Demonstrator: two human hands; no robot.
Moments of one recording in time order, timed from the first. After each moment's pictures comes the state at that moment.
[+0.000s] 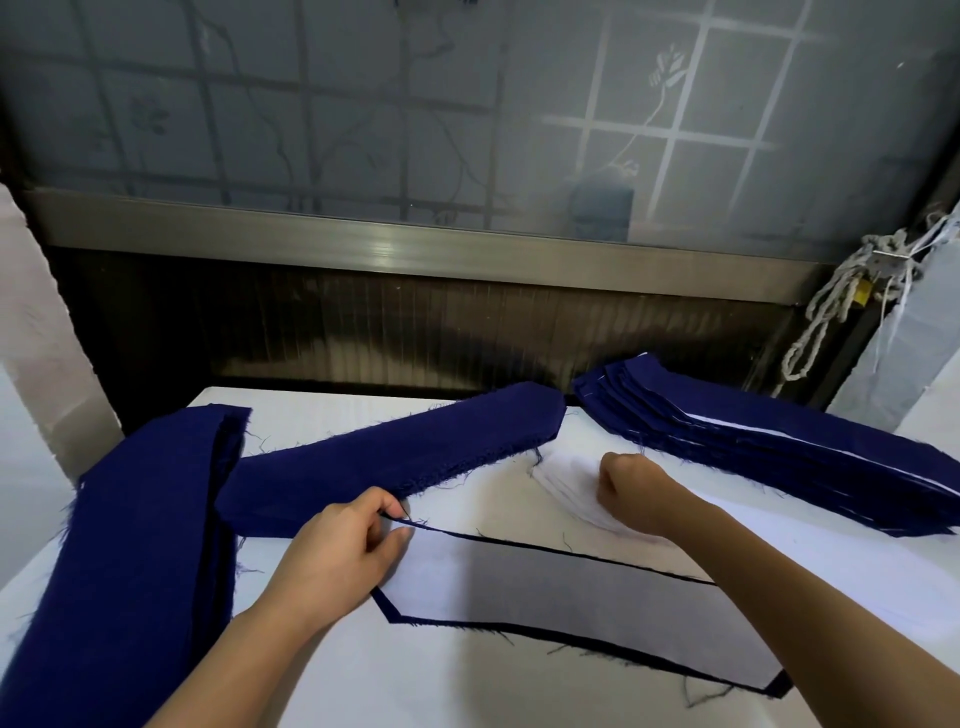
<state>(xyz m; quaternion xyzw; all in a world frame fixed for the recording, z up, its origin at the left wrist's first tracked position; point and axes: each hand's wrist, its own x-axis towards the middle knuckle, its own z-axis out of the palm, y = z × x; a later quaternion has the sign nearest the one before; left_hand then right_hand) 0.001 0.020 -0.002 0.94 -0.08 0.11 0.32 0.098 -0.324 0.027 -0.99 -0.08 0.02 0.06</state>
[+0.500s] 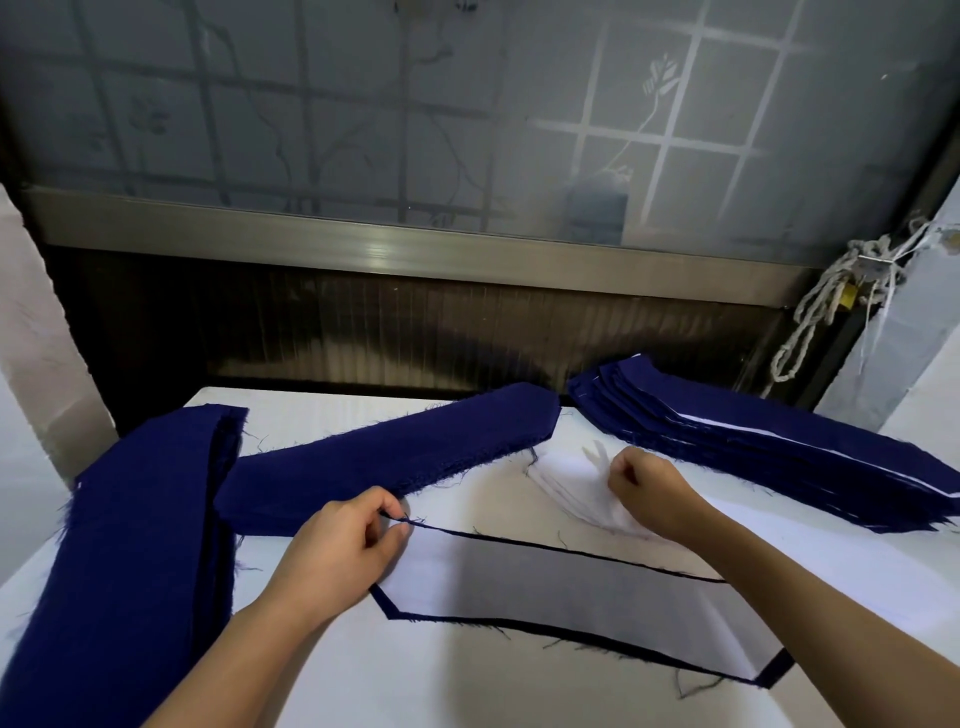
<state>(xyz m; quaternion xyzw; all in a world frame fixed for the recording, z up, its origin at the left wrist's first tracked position) 0.001 0.017 0.000 0.93 -0.07 0.10 0.34 0.068 -0.335 0.040 -0.96 -0.02 -0.03 0.27</state>
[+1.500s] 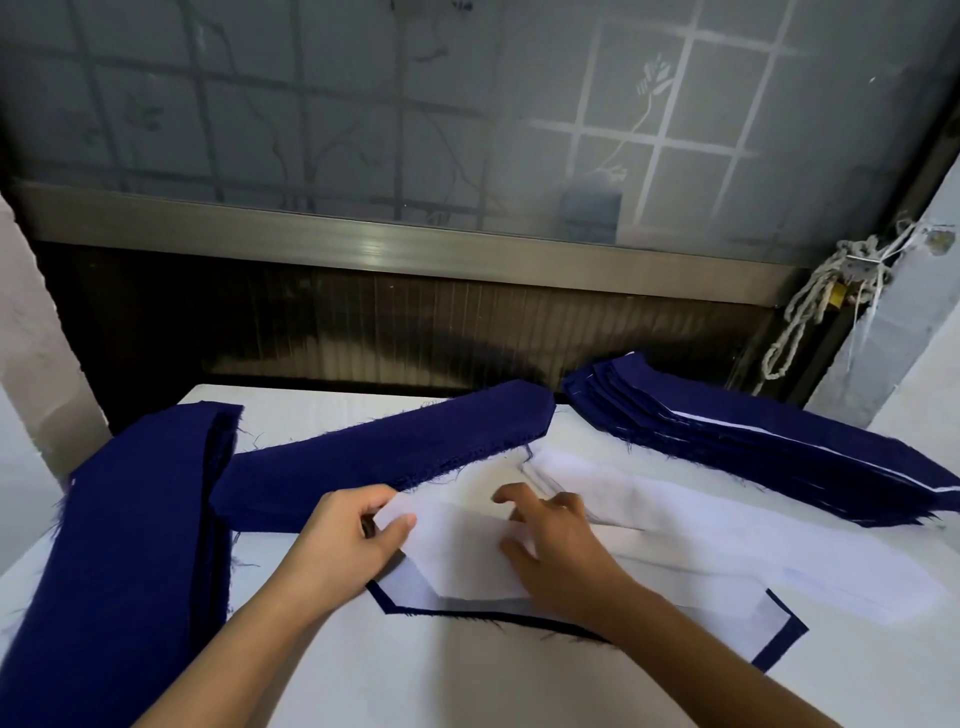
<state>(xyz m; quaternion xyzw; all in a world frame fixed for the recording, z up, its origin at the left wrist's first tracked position) -0.003 0.011 0.007 0.87 -0.11 0.08 0.48 -0.004 -0.239 0.027 -0.95 -0.23 -0.07 0.22</state>
